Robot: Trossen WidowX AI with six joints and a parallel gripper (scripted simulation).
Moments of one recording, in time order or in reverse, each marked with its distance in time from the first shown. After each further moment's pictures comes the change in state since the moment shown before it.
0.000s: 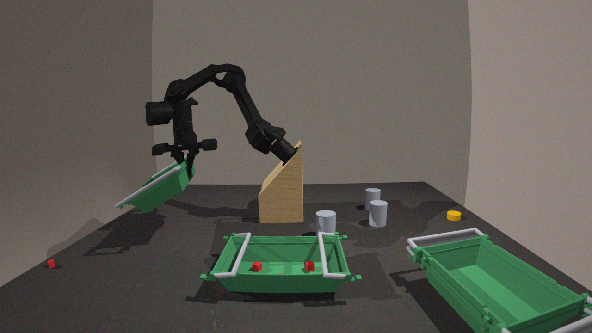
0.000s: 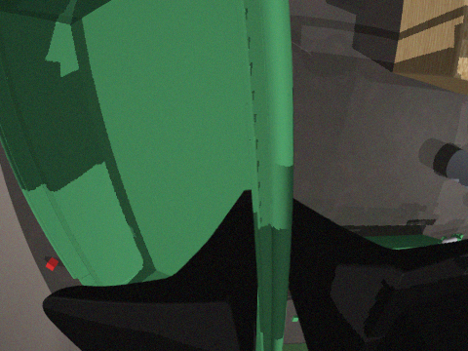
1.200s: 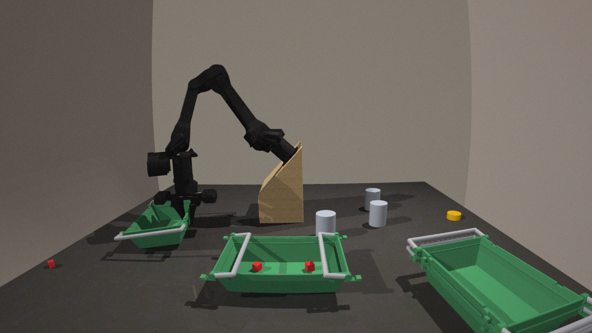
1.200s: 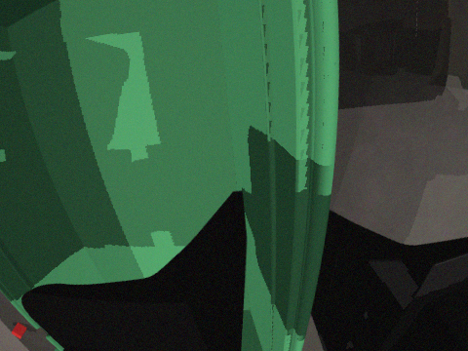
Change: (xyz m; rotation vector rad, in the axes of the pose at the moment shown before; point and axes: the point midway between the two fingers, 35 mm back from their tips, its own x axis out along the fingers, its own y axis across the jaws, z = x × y) arm 0.145 0.017 0.001 0.016 -0.002 0.035
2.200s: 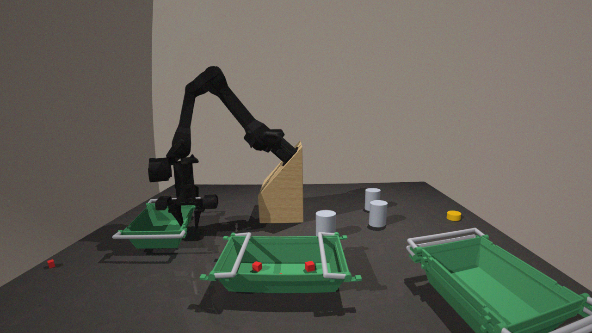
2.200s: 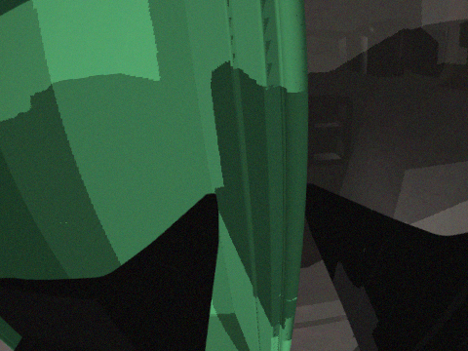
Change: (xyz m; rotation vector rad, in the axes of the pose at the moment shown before) arm 0.017 -0.002 0.001 -0.001 -0.002 0.002
